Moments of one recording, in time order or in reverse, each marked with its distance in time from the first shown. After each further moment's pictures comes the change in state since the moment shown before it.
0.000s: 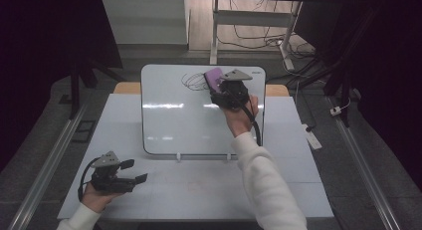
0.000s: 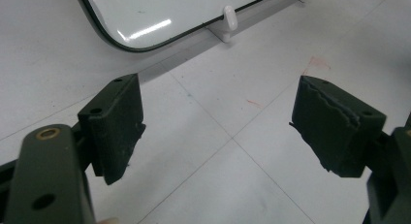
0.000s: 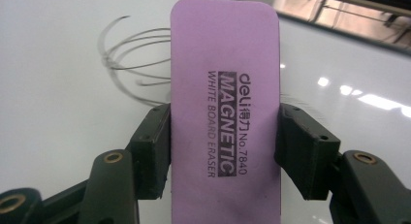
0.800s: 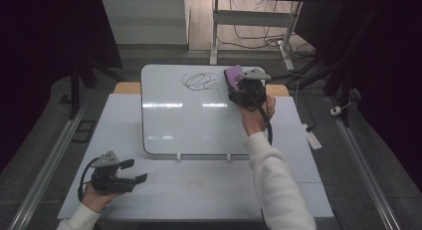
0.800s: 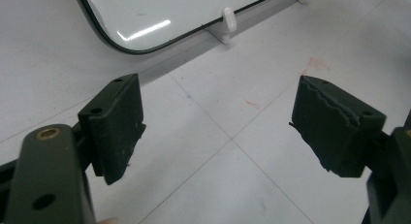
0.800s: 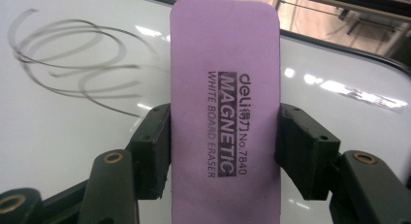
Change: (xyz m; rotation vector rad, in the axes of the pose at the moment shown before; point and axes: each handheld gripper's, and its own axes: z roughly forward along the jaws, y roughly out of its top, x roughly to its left) left arm -0.001 0.001 -0.001 -0.004 -0.001 -0.001; right arm -0.039 -0.008 -0.018 0.002 -0.128 0.042
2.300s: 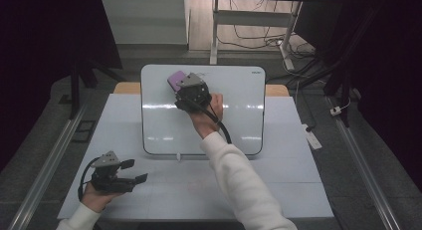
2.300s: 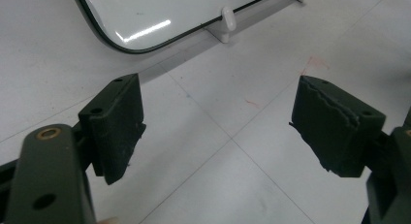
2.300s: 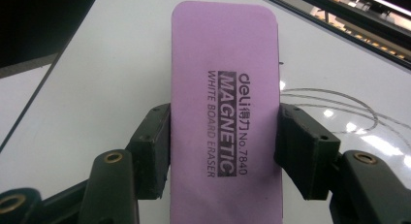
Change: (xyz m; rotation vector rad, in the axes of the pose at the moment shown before) left arm 0.001 0.000 0.000 0.002 -0.004 0.003; right arm 0.134 0.022 0.038 -0.027 0.159 -0.236
